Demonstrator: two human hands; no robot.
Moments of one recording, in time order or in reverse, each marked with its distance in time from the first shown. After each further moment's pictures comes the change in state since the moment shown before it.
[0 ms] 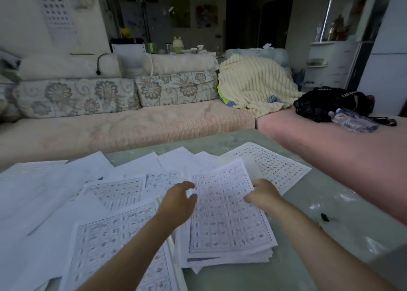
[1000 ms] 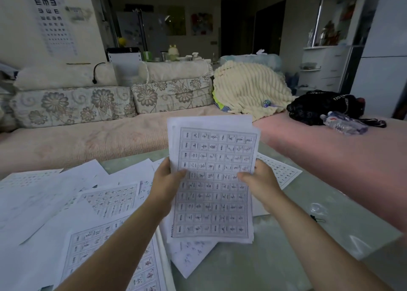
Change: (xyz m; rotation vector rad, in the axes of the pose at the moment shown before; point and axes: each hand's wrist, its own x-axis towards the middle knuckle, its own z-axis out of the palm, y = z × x) left_hand 0.001 0.049 -0.035 -0.932 0.140 0.018; right_hand -0.021 -0.020 -0.037 0.458 0.178 -0.301
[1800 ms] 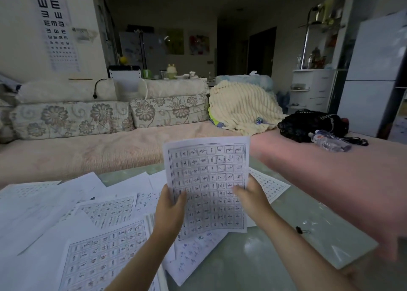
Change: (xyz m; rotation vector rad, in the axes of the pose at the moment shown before) left_hand -0.051 -0.014 0.015 0.208 0.112 0.118; right_hand -0.034 -0.017 -0.008 -0.012 -0.067 -0.079
